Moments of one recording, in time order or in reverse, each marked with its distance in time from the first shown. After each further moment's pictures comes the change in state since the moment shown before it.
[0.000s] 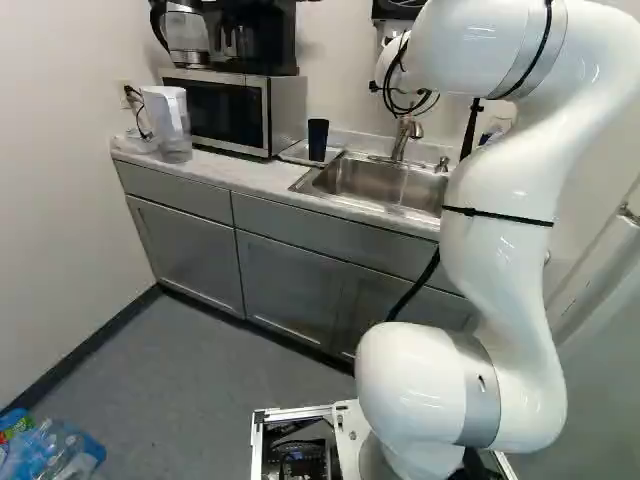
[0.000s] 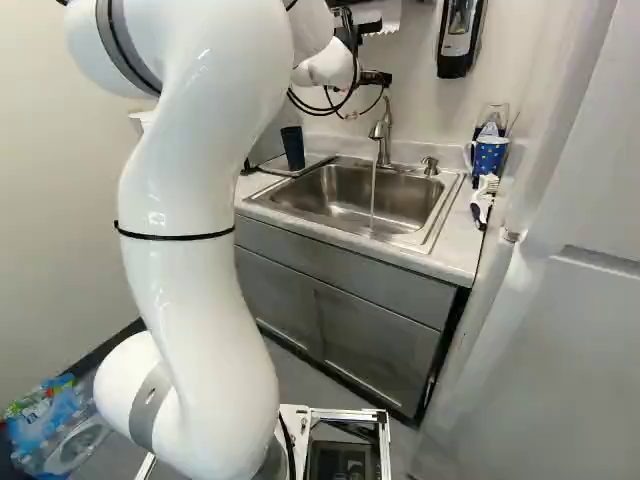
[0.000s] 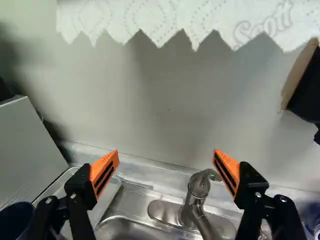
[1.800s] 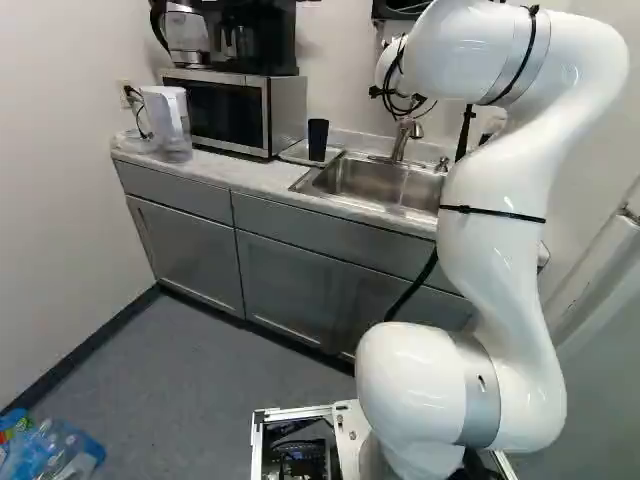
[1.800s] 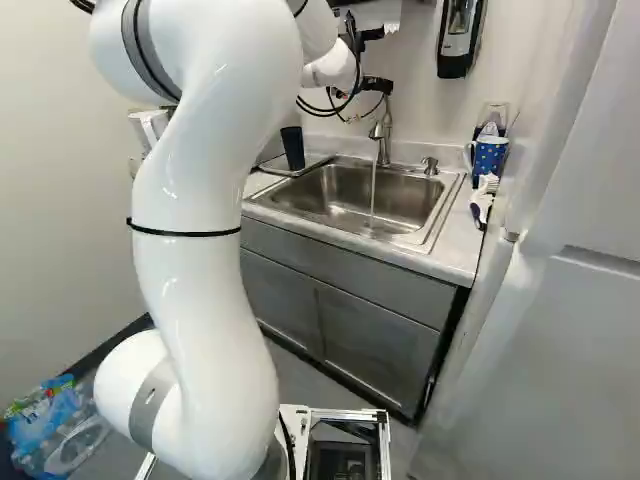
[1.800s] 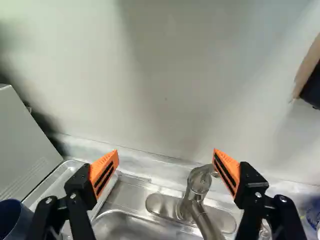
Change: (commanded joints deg) arm 0.1 -2.5 -3.0 0.0 -4.2 0.0
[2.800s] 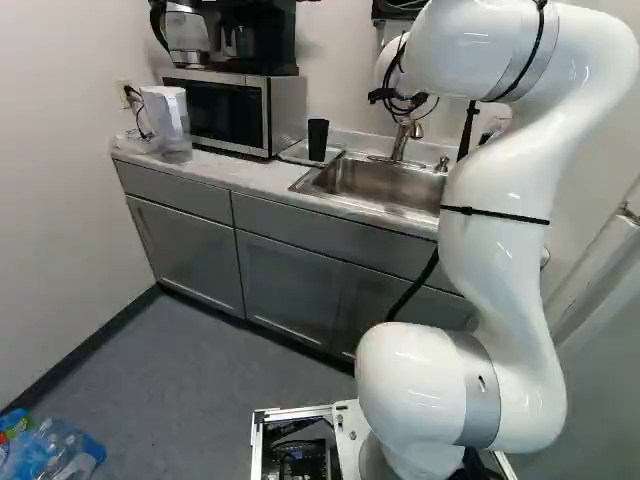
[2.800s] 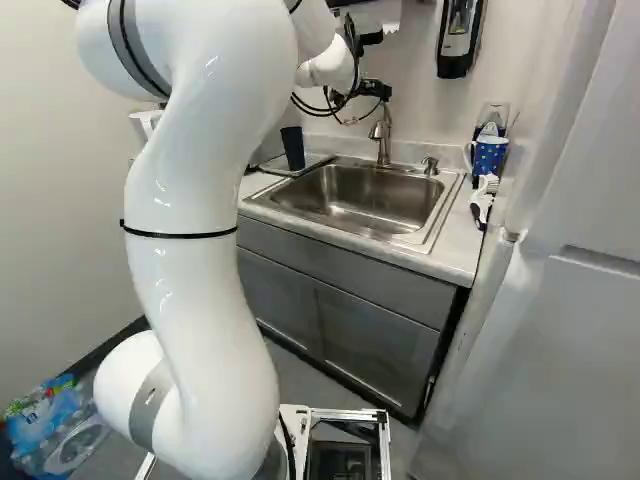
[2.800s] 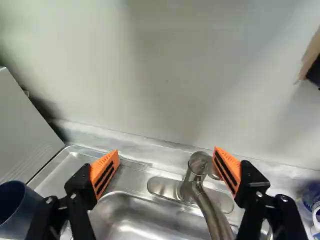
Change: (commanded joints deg) arm 0.2 1.5 1.8 0.0 -4.6 0.0
